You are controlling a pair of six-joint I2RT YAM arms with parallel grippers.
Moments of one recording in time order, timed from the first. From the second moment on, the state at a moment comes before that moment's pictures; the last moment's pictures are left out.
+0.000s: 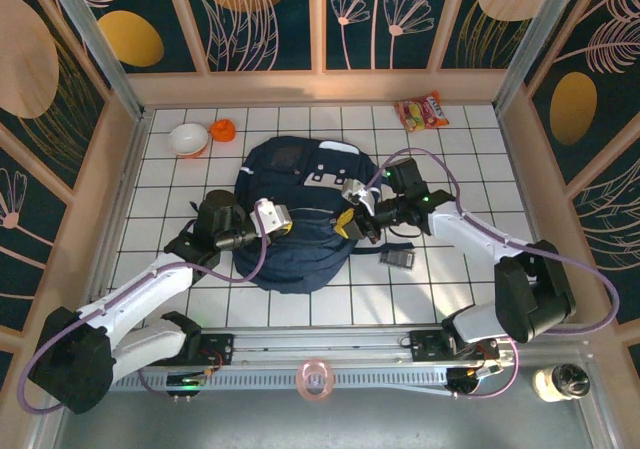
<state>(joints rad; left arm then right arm) -0.52 1.06 0.55 0.02 0.47 0.51 0.48 1.40 0.86 -0.34 -0.97 -0.45</state>
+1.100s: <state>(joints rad) -0.52 1.07 0.55 0.07 0.38 0.51 0.48 1.36 0.85 -0.03 -0.82 0.68</state>
